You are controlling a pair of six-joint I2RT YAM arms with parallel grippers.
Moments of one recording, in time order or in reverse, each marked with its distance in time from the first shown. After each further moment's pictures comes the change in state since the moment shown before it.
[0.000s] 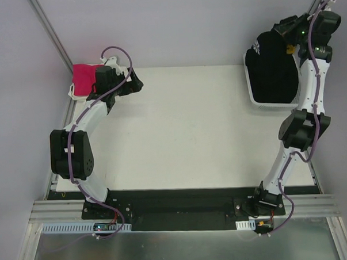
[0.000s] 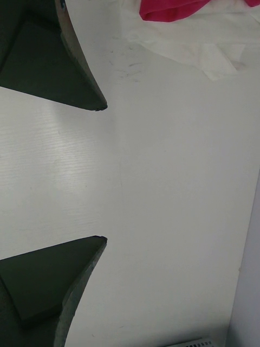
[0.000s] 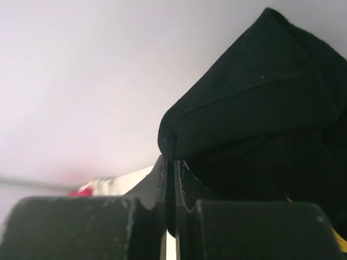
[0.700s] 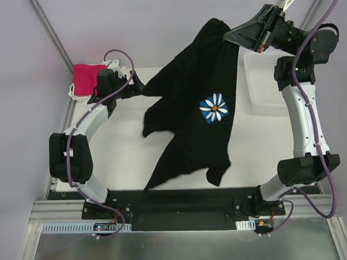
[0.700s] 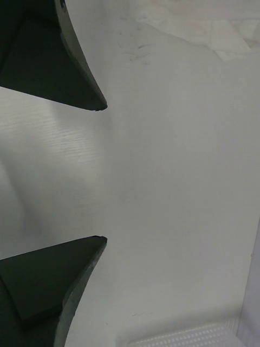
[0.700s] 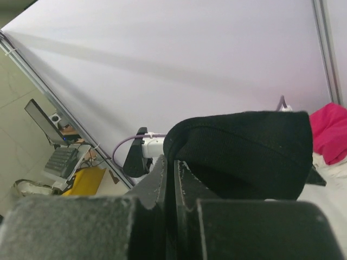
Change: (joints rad) left arm -0.020 -0.033 -0.058 0.023 0.026 -0.012; right arm 0.375 -0.602 -0.443 1.024 -0.766 0.753
